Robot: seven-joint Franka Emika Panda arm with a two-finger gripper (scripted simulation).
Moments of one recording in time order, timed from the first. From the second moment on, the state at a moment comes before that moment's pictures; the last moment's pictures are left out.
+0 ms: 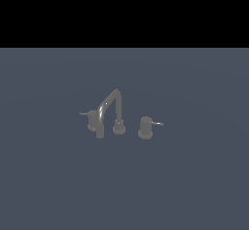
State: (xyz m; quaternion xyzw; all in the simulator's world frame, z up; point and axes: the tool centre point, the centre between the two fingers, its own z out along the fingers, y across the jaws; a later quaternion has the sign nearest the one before) arm -0.198 0.026 0.397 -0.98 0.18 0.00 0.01
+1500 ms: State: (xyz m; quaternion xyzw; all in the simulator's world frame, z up) arm -0.072 -0.016 0.205 -0.83 0.56 0.00 0.01
